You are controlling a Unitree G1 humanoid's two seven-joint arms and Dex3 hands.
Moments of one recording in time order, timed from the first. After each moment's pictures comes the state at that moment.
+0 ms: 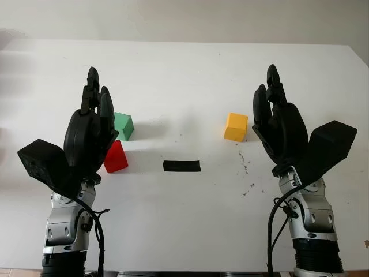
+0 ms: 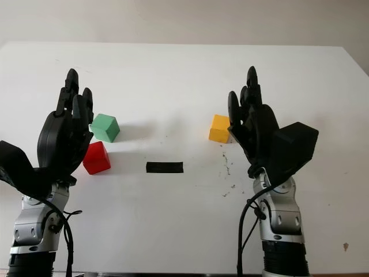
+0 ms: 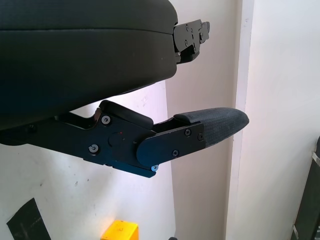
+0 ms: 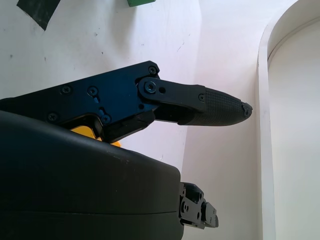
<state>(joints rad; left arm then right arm) -0.22 0.16 0.20 -0.08 -0.24 0.04 -0.17 -0.30 -0.14 -0.12 -0.04 0.14 0.15 0.12</state>
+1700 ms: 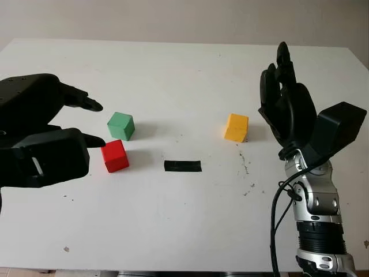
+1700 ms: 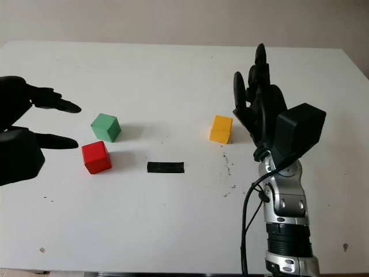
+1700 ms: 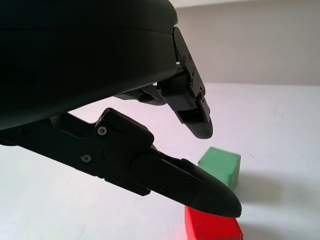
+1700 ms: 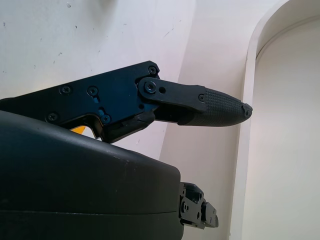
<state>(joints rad) -0.23 1.00 0.11 -0.63 0.56 0.55 -0.66 -0.41 -0.19 -0.15 0.01 0.11 0.13 0.12</state>
